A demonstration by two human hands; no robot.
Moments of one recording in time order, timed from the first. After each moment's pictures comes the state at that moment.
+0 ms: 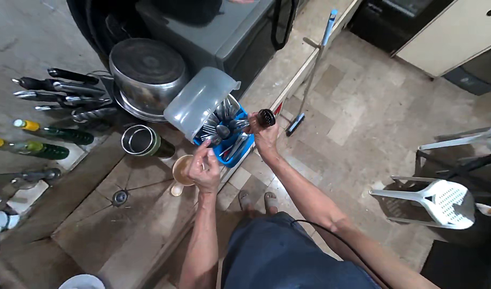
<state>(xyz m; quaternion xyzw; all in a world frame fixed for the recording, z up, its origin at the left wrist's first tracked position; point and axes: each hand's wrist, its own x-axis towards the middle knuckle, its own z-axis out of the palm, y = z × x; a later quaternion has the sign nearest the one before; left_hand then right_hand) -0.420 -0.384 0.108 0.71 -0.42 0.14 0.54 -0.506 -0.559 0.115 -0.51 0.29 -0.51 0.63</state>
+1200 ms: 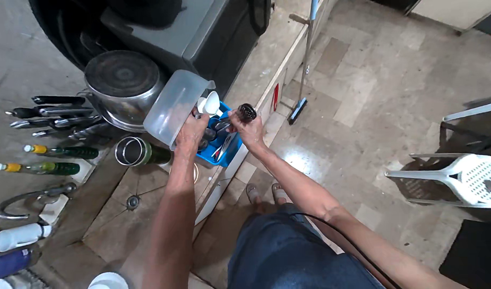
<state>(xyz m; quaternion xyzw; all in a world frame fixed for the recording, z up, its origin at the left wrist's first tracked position) -0.366 -0.509 0.165 0.92 -0.36 -0.05 0.12 -0.516 -0.576 0.113 -0.47 0.28 -0.45 0.70</state>
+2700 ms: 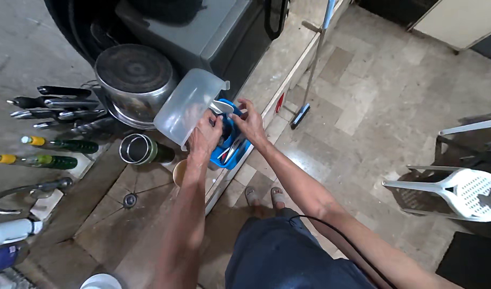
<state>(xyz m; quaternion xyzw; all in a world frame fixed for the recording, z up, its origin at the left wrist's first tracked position) -0.366 -0.494 0.149 0.88 -0.43 -0.05 0.21 -0.475 -0.613 0.070 -0.73 0.34 -0.32 0.50</state>
